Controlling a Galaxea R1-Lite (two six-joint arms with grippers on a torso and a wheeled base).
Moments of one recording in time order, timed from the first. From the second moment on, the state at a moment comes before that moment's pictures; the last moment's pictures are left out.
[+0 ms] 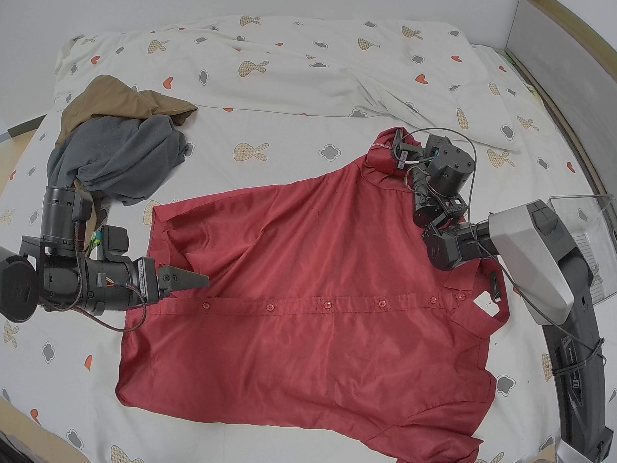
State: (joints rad) left arm -0.17 1.59 -0.80 -0.13 -0.47 -0.33; right arm 0.37 2.54 -1.84 -1.12 -0.55 -0.11
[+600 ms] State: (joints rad) left arm -0.17 1.58 -0.80 -0.13 -0.47 -0.33; right arm 0.41 2.46 -1.51 -1.12 -0.54 -0.04
